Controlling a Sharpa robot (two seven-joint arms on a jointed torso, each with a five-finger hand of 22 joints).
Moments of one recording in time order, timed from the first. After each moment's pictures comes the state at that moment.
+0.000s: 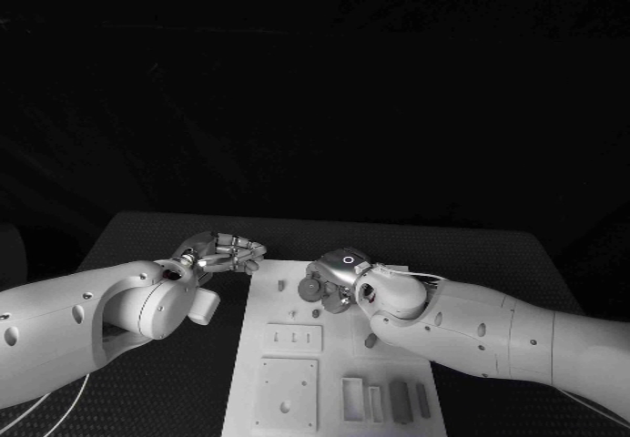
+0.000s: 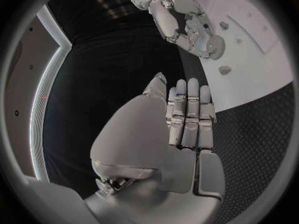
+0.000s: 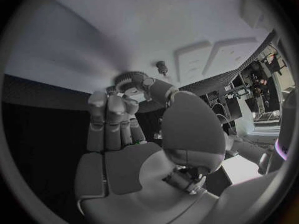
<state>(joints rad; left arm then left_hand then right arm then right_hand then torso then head) 1.38 -0.87 -0.18 1.51 -0.11 -0.37 0.11 1.59 -0.09 0.01 0.29 0.15 0.88 0.14 0.41 0.39 1.23 0.09 0.15 0.15 1.01 0.07 0.48 0.58 0.02 0.78 -0.03 0.42 1.31 1.21 -0.49 -0.11 1.26 -1.83 -0.33 -0.24 1.13 -0.29 0.89 -0.22 0.26 0.82 0.10 0.22 0.45 1.06 0.00 1.22 0.94 1.28 -0.11 1.16 1.14 0.20 1.12 -0.05 1.13 1.30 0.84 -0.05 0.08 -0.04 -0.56</state>
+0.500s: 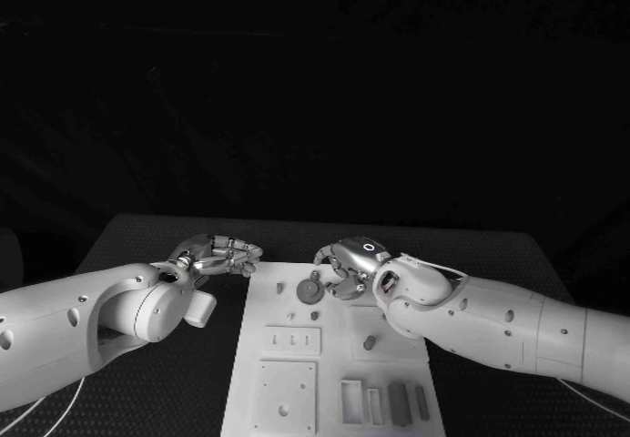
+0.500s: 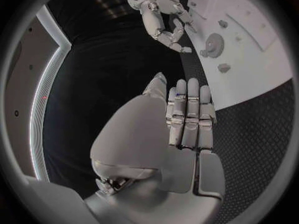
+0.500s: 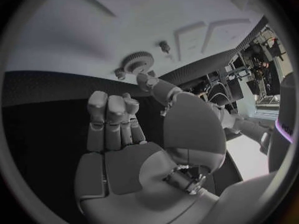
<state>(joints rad) 1.38 -0.88 -0.18 1.50 -0.11 -0.37 0.11 1.59 -0.09 0.01 0.29 0.15 0.88 0.14 0.41 0.39 1.23 0.09 0.15 0.15 1.01 0.07 0.48 0.58 0.02 0.78 -0.03 0.42 1.31 1.23 -0.59 -0.07 1.31 -1.63 -0.44 -0.12 1.05 -0.30 0.79 -0.22 0.21 0.83 0.11 0.24 0.46 1.07 0.00 1.23 0.93 1.29 -0.11 1.16 1.14 0.20 1.13 -0.06 1.14 1.30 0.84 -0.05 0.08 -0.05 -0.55</state>
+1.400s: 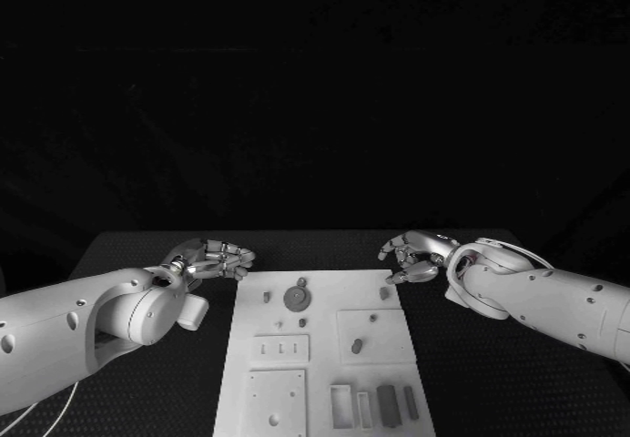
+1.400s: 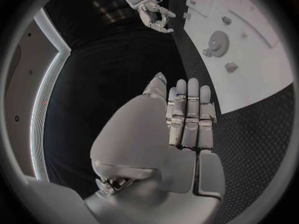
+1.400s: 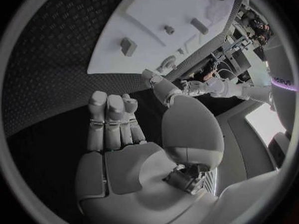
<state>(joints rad) 1.37 -0.85 -0.18 1.43 -0.11 -0.33 0.12 1.59 -0.09 0.01 0.29 0.15 0.88 0.14 0.41 0.39 1.23 0.09 0.15 0.16 1.01 0.07 0.48 0.58 0.02 0.77 -0.02 0.43 1.31 1.25 -0.81 -0.04 1.19 -1.31 -0.25 0.13 1.06 -0.24 0.56 -0.26 0.26 0.81 0.11 0.25 0.47 1.02 0.01 1.23 0.93 1.24 -0.09 1.16 1.15 0.20 1.07 -0.04 1.12 1.30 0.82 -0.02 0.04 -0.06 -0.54</state>
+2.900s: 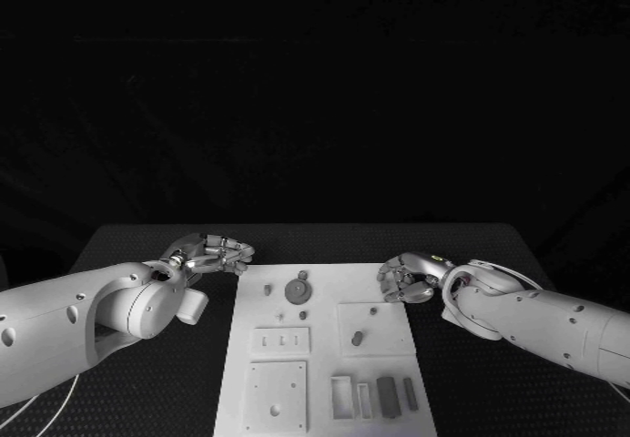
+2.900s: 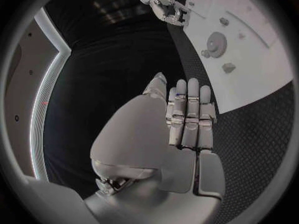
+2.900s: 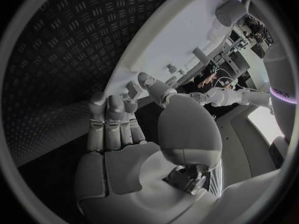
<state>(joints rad) 1.36 -0.86 -0.18 1.43 -0.12 -0.31 0.12 1.59 -0.09 0.01 0.29 0.15 0.88 0.15 0.40 0.39 1.23 0.09 0.14 0.16 1.01 0.07 0.48 0.59 0.02 0.77 -0.02 0.43 1.31 1.14 -0.77 -0.04 1.14 -1.33 -0.27 0.15 1.12 -0.22 0.61 -0.24 0.08 0.82 0.11 0.28 0.47 1.01 0.01 1.25 0.91 1.24 -0.10 1.16 1.15 0.21 1.07 -0.04 1.12 1.30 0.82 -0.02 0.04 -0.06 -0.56</state>
